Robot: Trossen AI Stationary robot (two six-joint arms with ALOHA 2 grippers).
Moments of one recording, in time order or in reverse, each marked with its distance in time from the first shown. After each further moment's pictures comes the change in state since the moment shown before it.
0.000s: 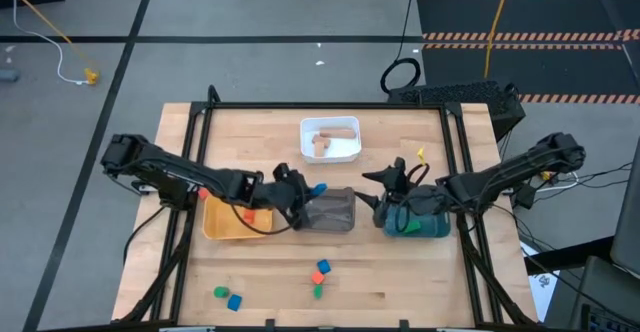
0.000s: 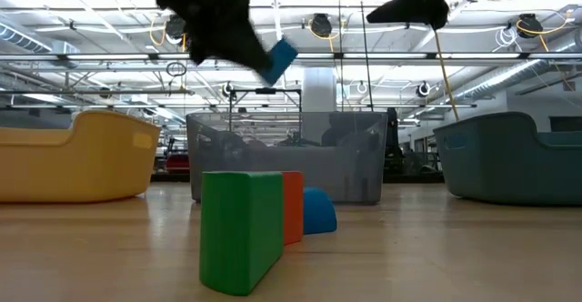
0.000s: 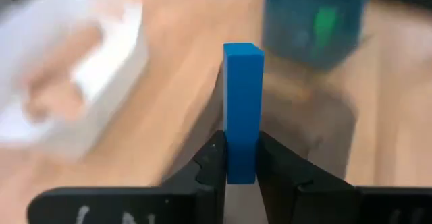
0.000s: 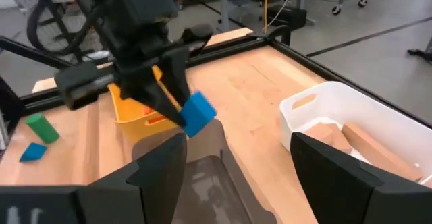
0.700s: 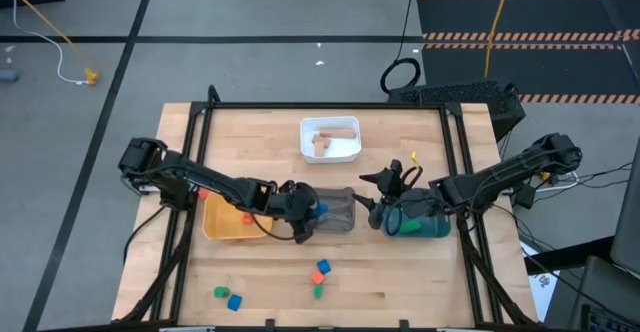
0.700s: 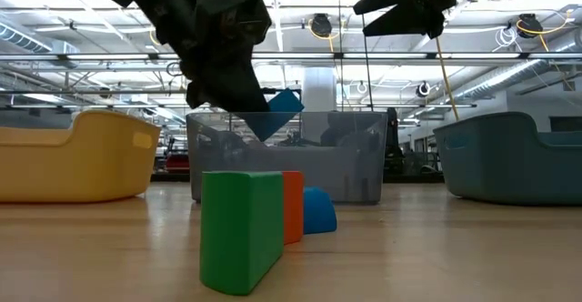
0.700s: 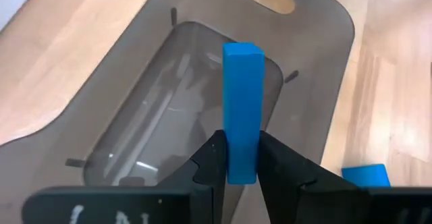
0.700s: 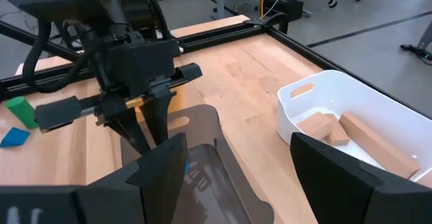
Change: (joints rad) left arm -0.009 0.157 -0.001 0.001 0.215 -0.136; right arm -0.002 0.055 0.000 0.000 0.000 -0.002
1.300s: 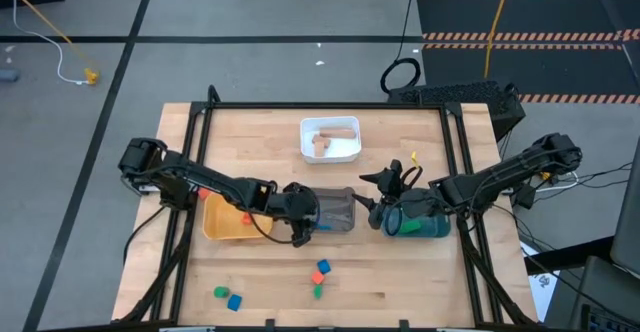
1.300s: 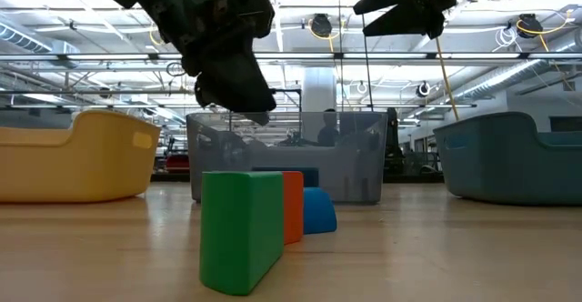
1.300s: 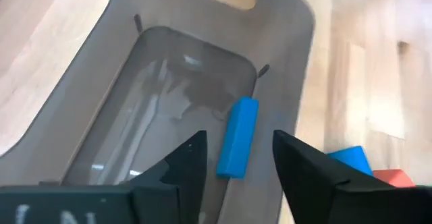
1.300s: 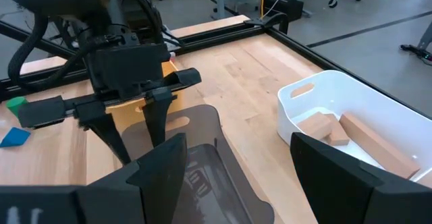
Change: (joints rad) left arm 0.006 0.000 0.000 0.035 0.076 0.102; right arm 0.000 0.000 0.000 0.000 0.000 0.000
